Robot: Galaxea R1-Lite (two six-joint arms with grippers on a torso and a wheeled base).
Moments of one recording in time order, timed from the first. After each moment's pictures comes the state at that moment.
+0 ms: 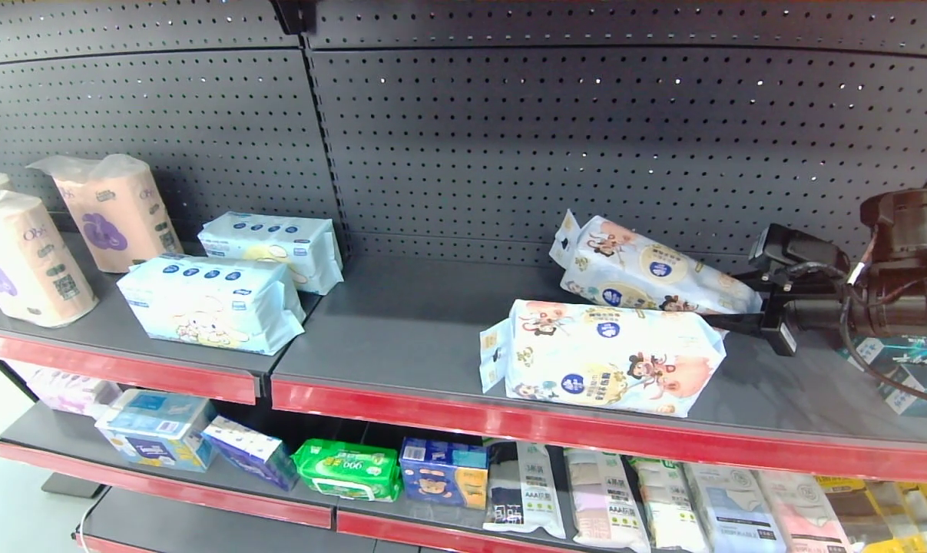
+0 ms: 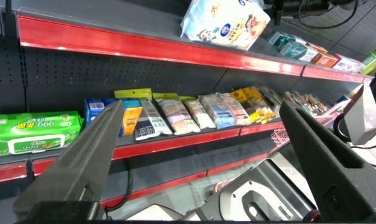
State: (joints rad) left arm -0.18 0.10 -0.01 -0.08 -0.50 -0.41; right arm -0.11 1.77 -1.01 -0.12 0.59 -1.01
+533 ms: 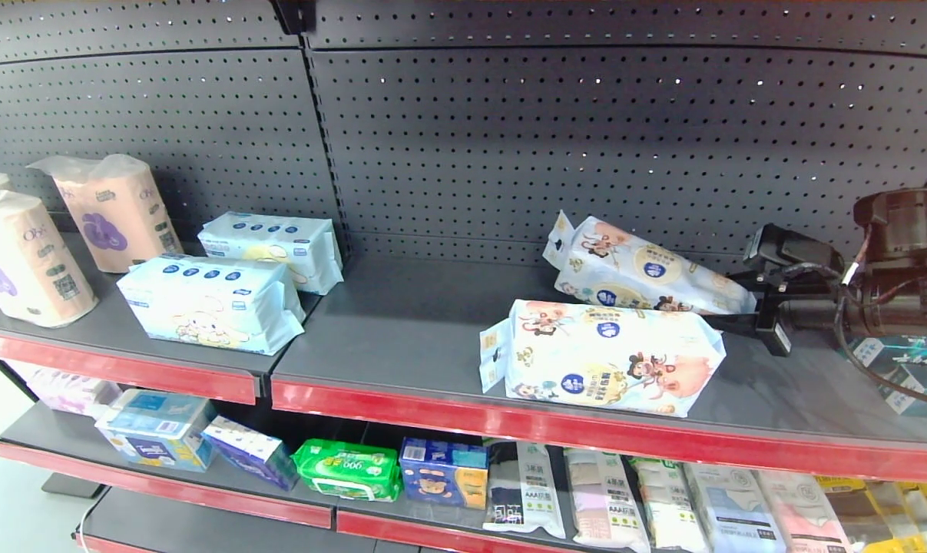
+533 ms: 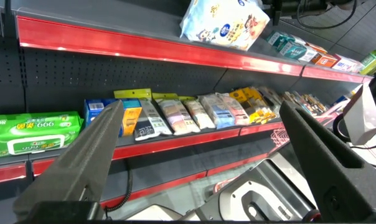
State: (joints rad) left arm -0.18 0.10 -0.01 -0.08 -0.50 -0.42; right arm -0.10 1.77 -1.01 -0.13 0.59 -1.01
